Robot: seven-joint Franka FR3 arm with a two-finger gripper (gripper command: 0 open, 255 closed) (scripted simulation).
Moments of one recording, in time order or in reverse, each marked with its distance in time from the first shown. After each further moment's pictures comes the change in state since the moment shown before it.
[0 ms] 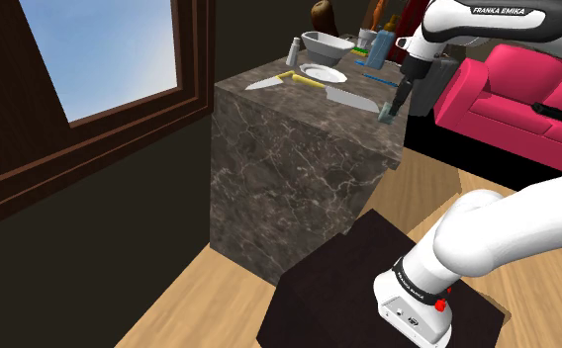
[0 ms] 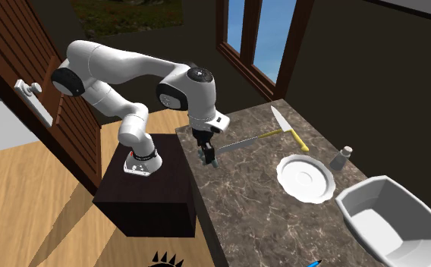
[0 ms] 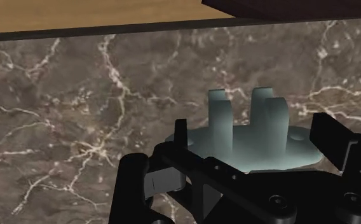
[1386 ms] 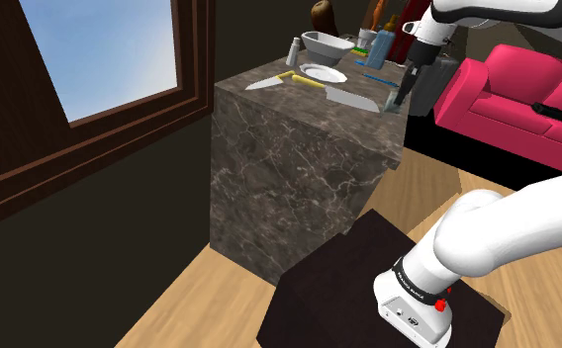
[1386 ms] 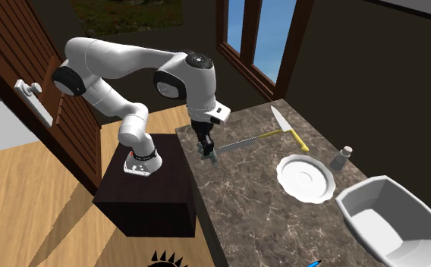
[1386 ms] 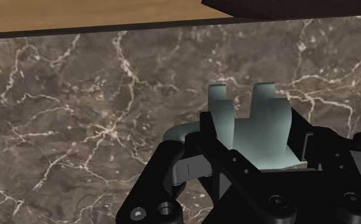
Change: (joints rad) arm 0.007 0.009 0.013 0.105 0.013 -0.095 -0.008
